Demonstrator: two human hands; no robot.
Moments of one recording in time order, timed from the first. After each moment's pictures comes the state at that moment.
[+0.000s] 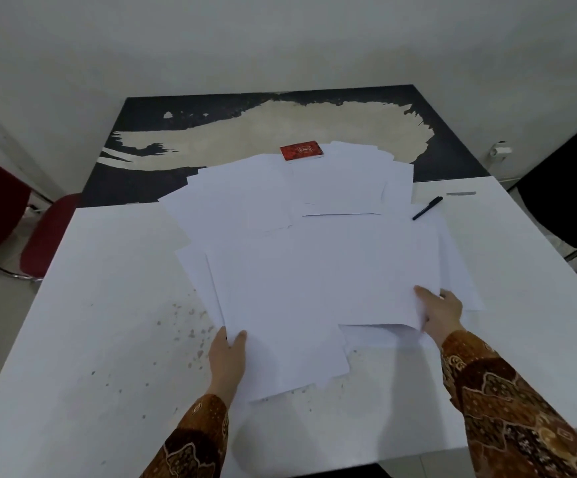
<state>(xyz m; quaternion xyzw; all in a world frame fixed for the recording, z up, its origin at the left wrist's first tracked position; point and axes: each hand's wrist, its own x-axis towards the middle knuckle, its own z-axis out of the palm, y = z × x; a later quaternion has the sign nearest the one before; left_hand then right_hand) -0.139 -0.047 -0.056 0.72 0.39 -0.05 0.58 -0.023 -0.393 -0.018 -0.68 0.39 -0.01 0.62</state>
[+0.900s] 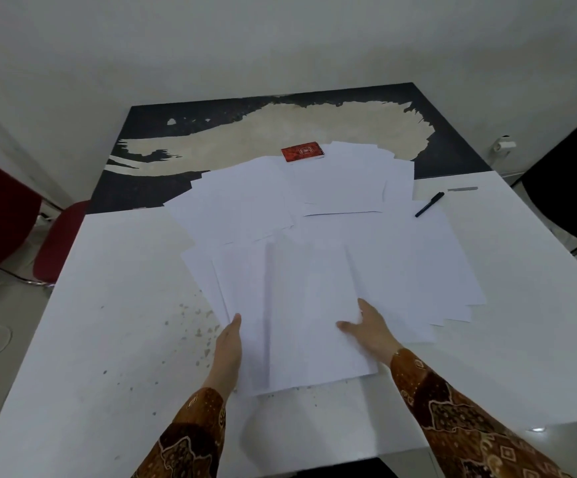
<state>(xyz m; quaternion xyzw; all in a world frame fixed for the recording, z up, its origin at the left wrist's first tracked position) -0.130 -0.041 -0.029 0.63 0.42 -0.11 0.65 -0.072 -0.295 -0.028 -0.82 0.08 0.22 0.52</state>
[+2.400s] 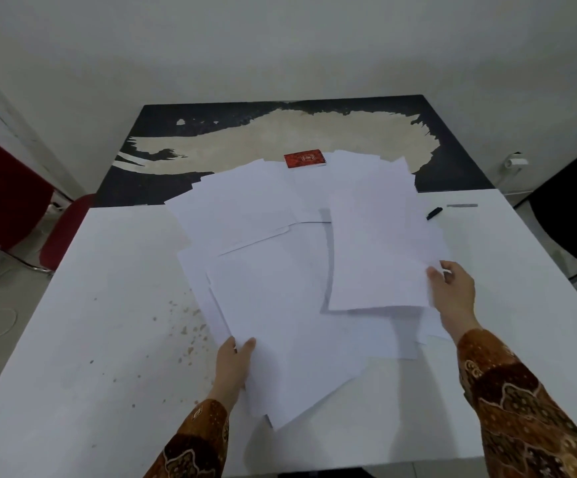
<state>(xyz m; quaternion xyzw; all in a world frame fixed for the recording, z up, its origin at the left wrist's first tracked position) -0.149 -0.090 -0.022 0.69 0.39 -0.08 0.60 0.010 -0.426 0.021 -0.79 0.23 -0.06 0.57</state>
